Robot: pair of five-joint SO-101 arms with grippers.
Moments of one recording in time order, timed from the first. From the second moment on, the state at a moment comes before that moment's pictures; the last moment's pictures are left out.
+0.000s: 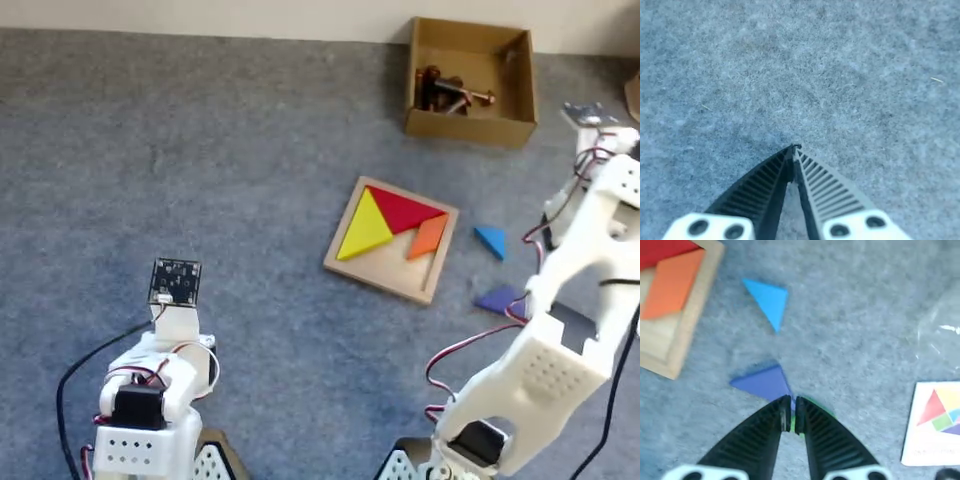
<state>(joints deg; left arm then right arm) -2.4 -103.6 96.0 76.0 5.5 28.0 23.5 -33.0 99.3 40.5</state>
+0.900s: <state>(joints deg) -2.4 -103.6 96.0 76.0 5.5 19.2 23.5 -22.0 90.7 40.7</state>
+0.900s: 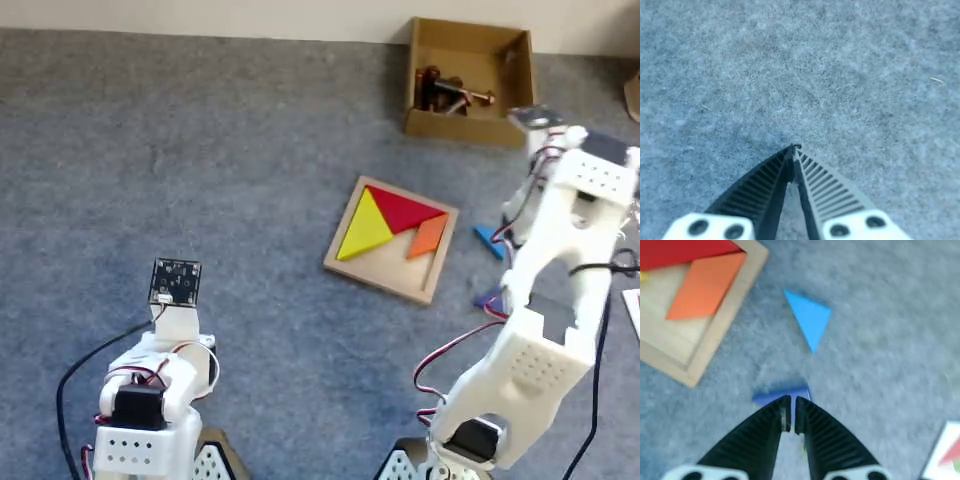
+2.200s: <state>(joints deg) -2.4 -103.6 96.0 76.0 5.5 17.6 23.5 2.7 60.1 58.9</state>
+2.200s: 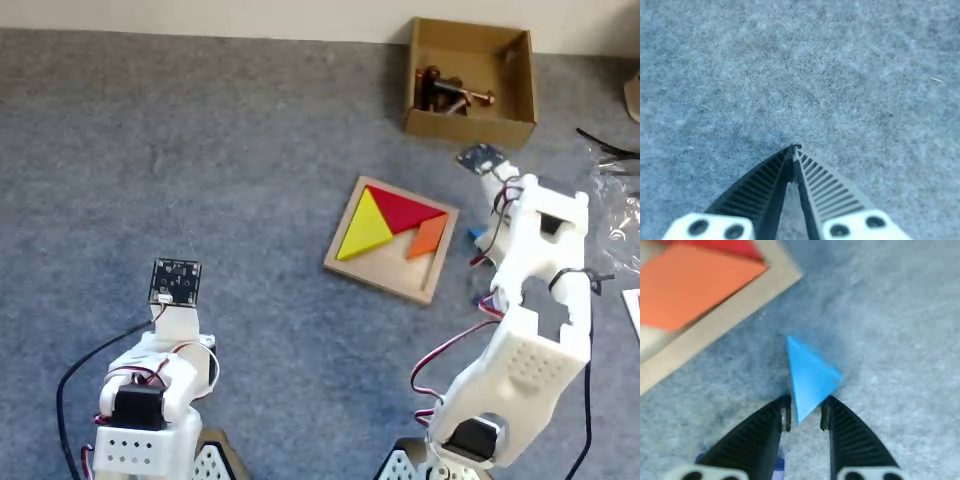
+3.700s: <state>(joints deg) -2.4 -103.6 96.0 76.0 5.5 22.6 22.3 -7.4 70.5 53.2</state>
